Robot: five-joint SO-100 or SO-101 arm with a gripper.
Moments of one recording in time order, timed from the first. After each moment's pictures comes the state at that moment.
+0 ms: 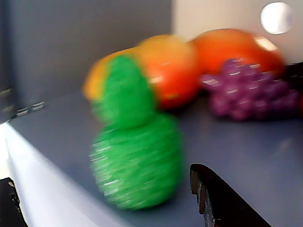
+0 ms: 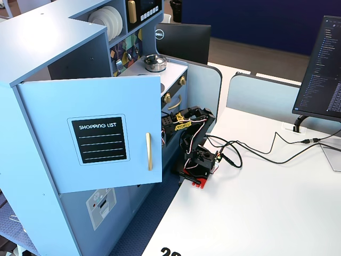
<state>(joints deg) -44.4 120.6 125.8 -15.8 -91.4</state>
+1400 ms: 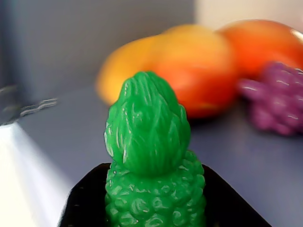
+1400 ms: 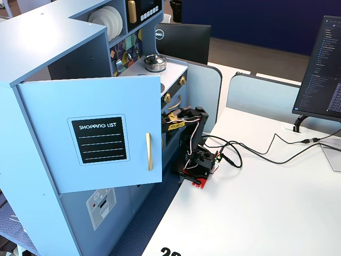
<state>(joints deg) -51.8 113.1 108.9 0.5 -94.7</state>
